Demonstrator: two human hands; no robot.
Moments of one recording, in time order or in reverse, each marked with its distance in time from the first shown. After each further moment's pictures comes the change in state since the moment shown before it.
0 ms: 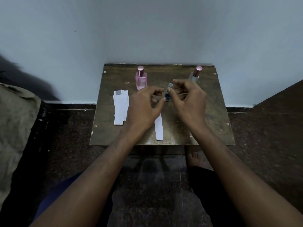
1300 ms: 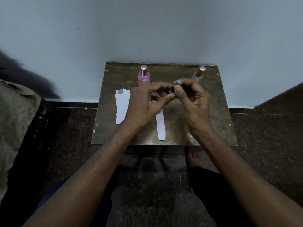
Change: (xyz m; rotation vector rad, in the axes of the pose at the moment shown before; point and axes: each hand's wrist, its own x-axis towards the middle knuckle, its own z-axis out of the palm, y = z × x) left_hand 0.018 0.010 -0.015 -0.261 -0.079 0.076; right_hand -0.009 -0.012 -0.012 0.591 -0.106 0.062
